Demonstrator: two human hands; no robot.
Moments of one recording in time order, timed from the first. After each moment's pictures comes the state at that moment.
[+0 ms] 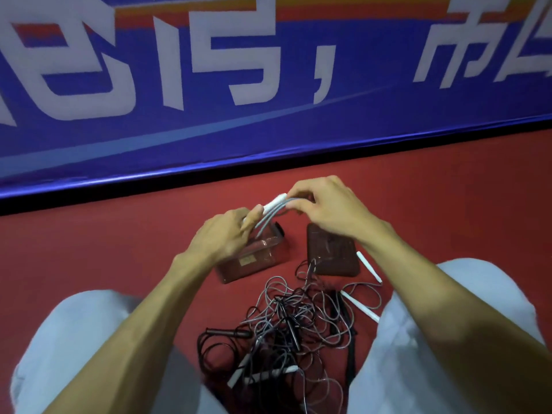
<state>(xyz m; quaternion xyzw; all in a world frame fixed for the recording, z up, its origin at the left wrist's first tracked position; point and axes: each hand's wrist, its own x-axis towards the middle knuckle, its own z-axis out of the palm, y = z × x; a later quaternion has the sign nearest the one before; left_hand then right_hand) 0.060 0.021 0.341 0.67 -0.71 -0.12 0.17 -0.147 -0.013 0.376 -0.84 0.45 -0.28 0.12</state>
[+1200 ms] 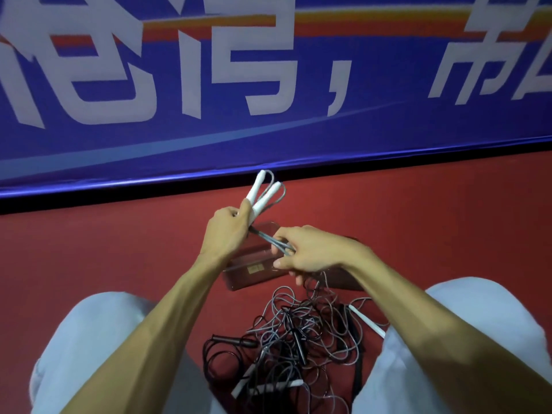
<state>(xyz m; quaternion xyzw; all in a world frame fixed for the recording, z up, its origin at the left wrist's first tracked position) 0.068 0.007 0.338 0.68 -0.53 -0.22 0.46 -0.105 0.010 0.366 -0.84 0.42 -0.04 0.35</state>
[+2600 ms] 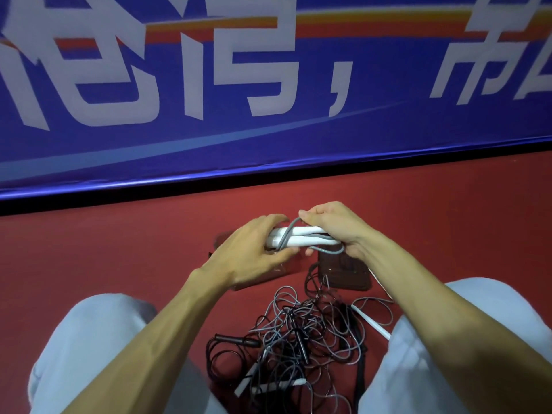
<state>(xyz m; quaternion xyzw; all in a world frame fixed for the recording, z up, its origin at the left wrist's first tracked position) 0.060 0.038 0.338 0.53 -0.80 -0.10 0.27 -0.128 -0.015 0.362 -0.63 0.49 -0.31 0.52</state>
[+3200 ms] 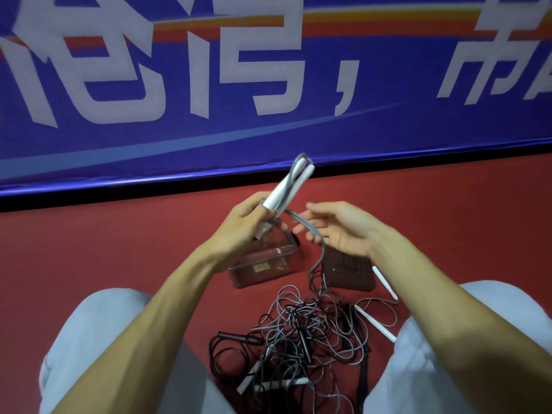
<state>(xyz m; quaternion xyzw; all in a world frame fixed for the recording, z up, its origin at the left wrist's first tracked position) 0.060 0.039 0.367 0.47 -0.58 -0.46 0.48 -0.131 -0.019 0.370 -0.51 0.41 -0.27 0.70</state>
